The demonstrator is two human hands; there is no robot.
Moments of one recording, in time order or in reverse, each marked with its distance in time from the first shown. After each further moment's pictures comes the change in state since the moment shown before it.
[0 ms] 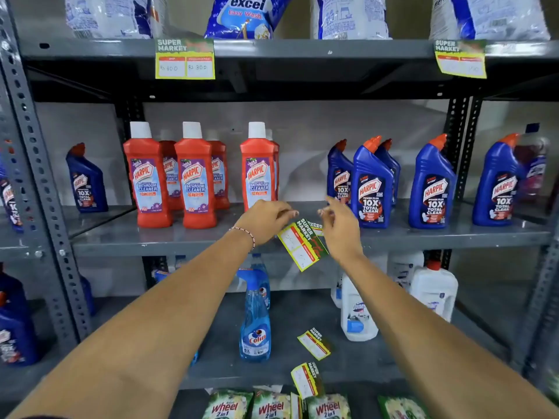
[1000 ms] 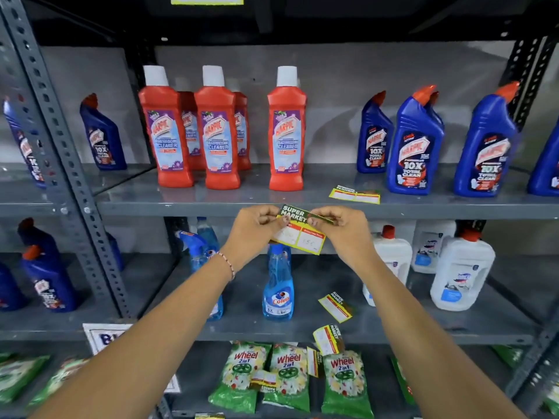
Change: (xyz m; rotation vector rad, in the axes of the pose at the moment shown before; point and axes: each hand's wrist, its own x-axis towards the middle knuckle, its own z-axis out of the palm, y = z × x) left_hand -0.104 -0.034 0.011 -0.787 0.124 -0.457; right_hand -0.062 -0.029 0.041 0.401 -0.277 0.307
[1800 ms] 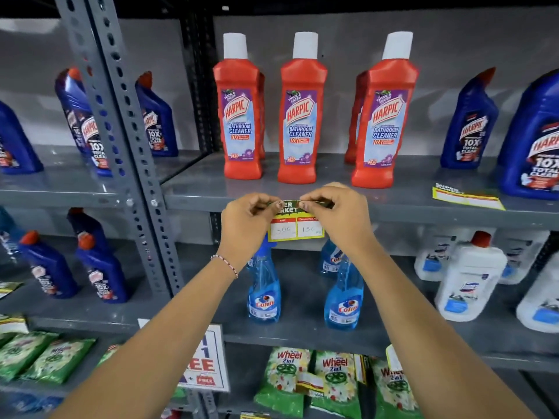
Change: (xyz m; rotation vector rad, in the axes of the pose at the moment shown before) left_hand 0.027 -0.068 -0.150 0.057 0.302 0.101; right_hand 0.036 -0.047 0.170 -0.275 0.012 -0.324
